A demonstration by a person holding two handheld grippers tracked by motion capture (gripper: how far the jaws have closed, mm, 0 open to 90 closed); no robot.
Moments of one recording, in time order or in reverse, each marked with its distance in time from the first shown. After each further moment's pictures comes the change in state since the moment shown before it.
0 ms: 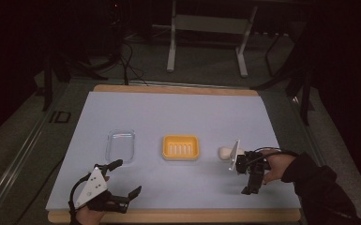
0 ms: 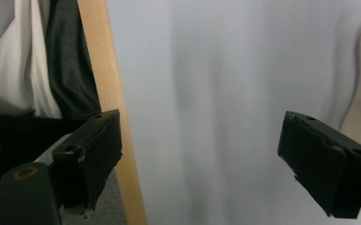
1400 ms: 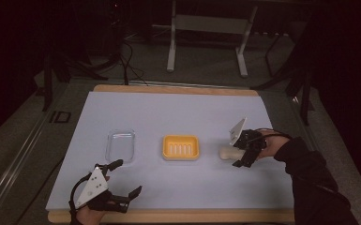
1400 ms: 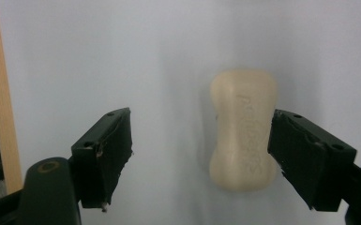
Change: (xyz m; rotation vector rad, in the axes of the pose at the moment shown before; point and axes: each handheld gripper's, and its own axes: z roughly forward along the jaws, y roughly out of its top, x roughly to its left) left arm 0.000 -0.001 0.001 0.005 -0.001 0.002; right arm -0.064 -0.005 -0.012 -0.242 -0.138 -0.014
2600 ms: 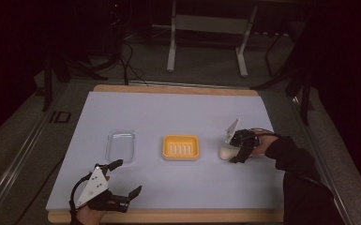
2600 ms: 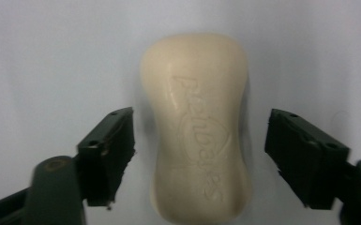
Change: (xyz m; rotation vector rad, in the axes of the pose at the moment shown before) left arm 0.001 -0.001 0.001 0.013 0.004 0.003; right arm -0.035 -0.017 0.051 0.057 -0.014 0.050
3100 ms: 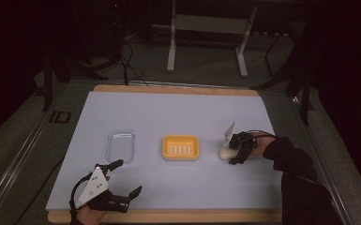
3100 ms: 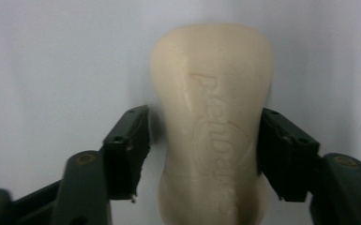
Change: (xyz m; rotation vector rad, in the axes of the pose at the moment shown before) left arm 0.000 0.000 0.000 0.000 -0.003 -0.003; right arm 0.002 0.002 0.011 0.040 0.026 -0.032
